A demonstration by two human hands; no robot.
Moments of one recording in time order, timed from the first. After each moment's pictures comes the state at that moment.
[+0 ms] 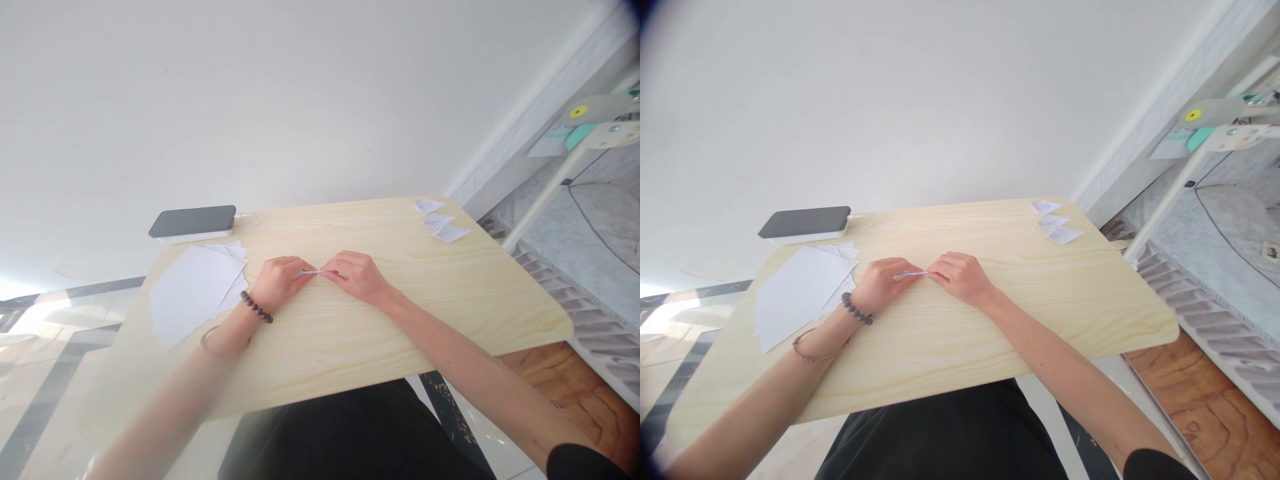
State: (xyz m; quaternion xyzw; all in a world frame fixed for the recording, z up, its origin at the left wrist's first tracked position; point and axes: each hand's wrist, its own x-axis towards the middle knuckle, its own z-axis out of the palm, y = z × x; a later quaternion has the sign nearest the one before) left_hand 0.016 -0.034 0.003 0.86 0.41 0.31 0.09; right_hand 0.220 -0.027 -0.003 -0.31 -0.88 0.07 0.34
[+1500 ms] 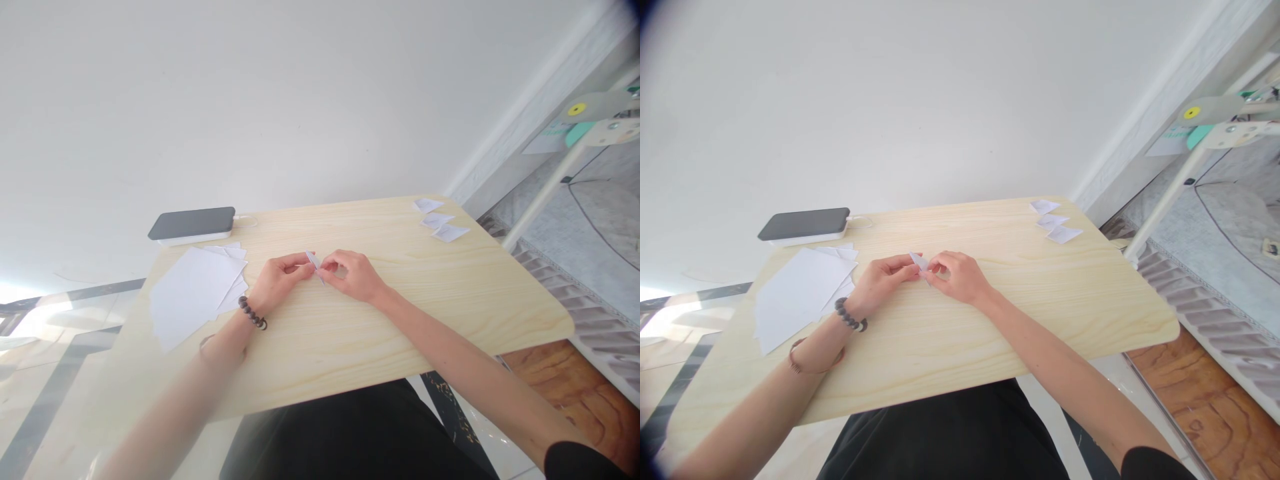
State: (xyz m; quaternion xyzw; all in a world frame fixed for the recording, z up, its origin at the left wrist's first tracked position) left_hand 0.023 -0.040 0.014 0.65 0.47 0.36 0.48; right_hand 0.212 -0.030 0.000 -0.40 -0.83 0.17 0.36
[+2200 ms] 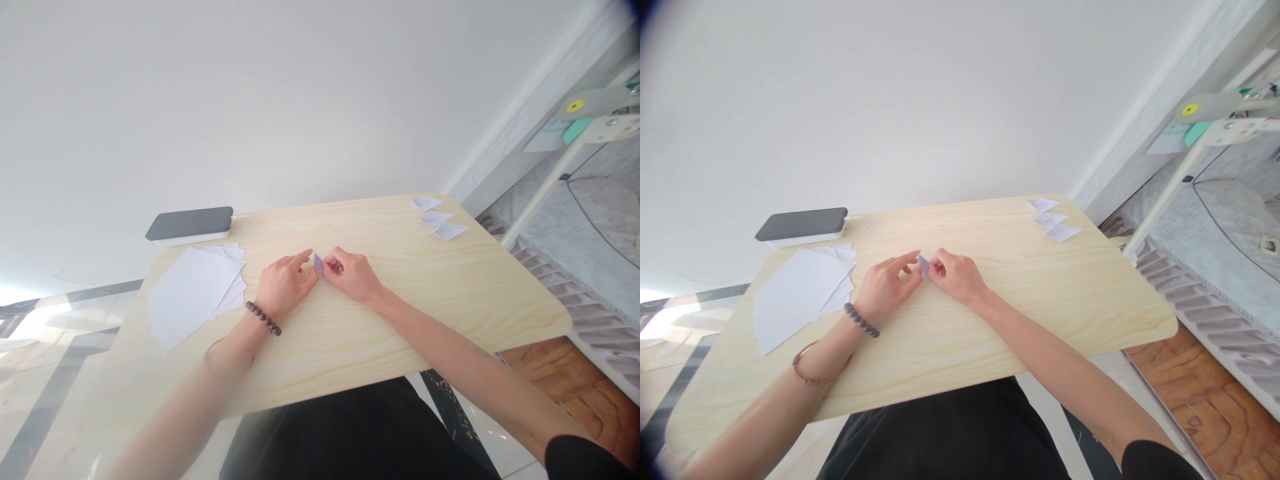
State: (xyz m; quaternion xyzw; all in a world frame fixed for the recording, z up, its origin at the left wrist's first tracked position) left_hand 0.042 -0.051 0.018 0.77 0.58 0.25 0.10; right_hand 0.206 -0.034 -0.005 -0.48 -0.79 0.15 0.35
